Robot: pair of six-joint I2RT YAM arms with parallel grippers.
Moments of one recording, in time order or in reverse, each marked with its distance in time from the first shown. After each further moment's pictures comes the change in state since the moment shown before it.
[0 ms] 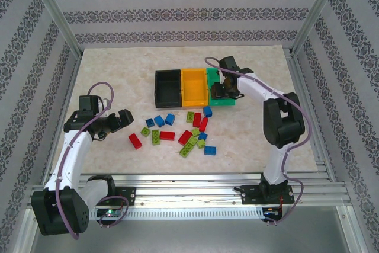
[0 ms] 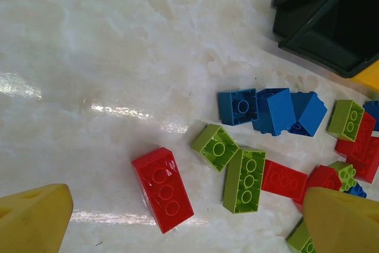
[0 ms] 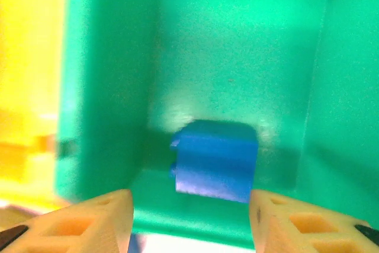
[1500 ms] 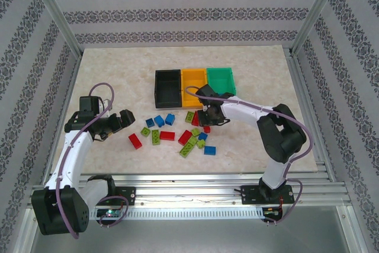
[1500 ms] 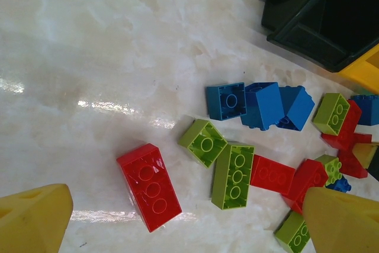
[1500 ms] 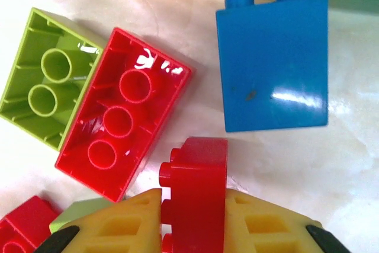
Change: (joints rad) left arm 0.000 0.004 -0.018 0.020 0.050 -0.015; right arm 0.283 -0.120 -0.306 0.062 0.030 0.220
